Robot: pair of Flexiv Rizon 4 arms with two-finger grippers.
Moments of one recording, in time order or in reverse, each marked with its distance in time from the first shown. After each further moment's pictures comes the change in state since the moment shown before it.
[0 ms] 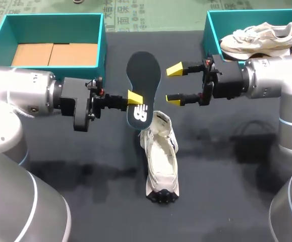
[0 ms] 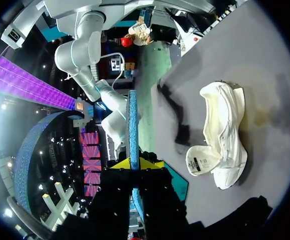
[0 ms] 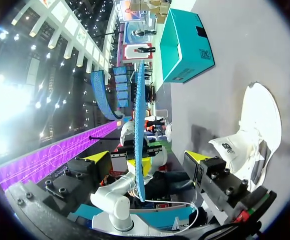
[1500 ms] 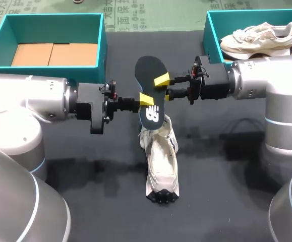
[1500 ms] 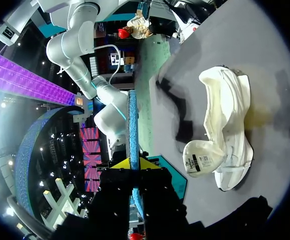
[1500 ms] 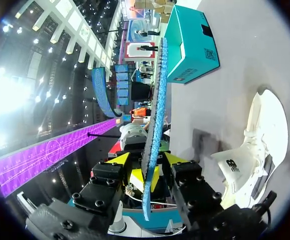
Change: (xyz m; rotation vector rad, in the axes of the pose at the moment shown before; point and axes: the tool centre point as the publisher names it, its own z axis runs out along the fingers) left arm 0.022 0.015 0.028 -0.048 -0.002 -0.002; right arm -0.011 0.009 0.027 0.007 -0.005 -0.050
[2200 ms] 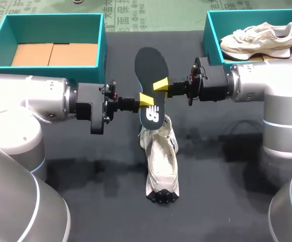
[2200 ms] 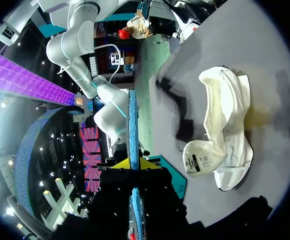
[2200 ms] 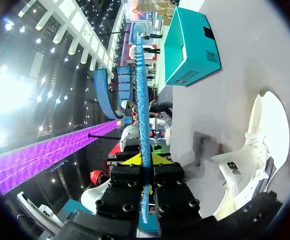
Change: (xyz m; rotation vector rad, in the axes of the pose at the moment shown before) left arm 0.000 0.000 0.000 -0.001 0.001 0.000; right arm -0.001 0.000 0.003 -0.022 0.011 -0.017
